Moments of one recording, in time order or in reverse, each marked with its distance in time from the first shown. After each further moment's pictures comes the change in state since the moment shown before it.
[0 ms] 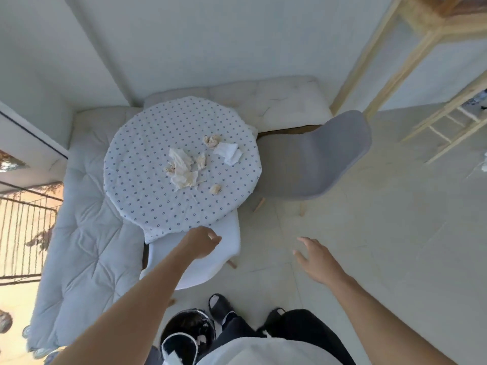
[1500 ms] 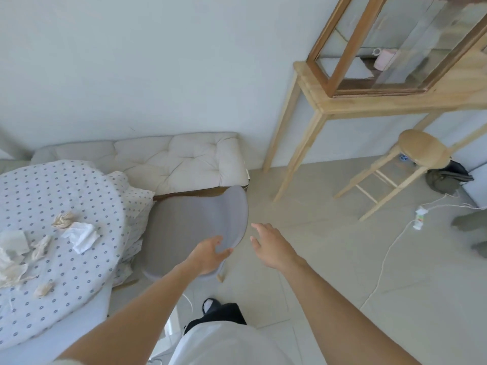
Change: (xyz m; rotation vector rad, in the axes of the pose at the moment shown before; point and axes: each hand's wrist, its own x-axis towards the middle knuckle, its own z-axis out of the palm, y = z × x) left_hand 0.223 0.580 0.065 -0.121 0.040 0.184; right_hand 0.267 0.250 -0.420 -0.065 0.078 -0.197
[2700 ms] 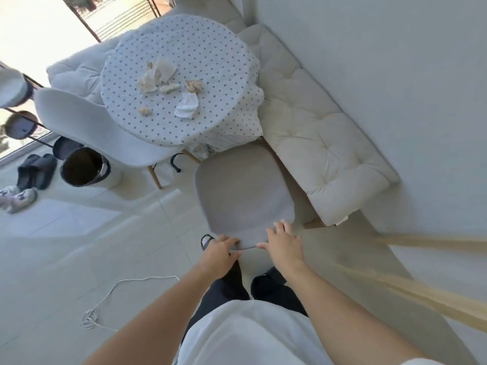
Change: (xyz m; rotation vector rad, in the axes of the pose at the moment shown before) left_hand 0.143 0.116 0.098 -0.560 0.439 -0.789; right_hand 0.301 0.042 -0.036 -0.996 -0.438 -0.935
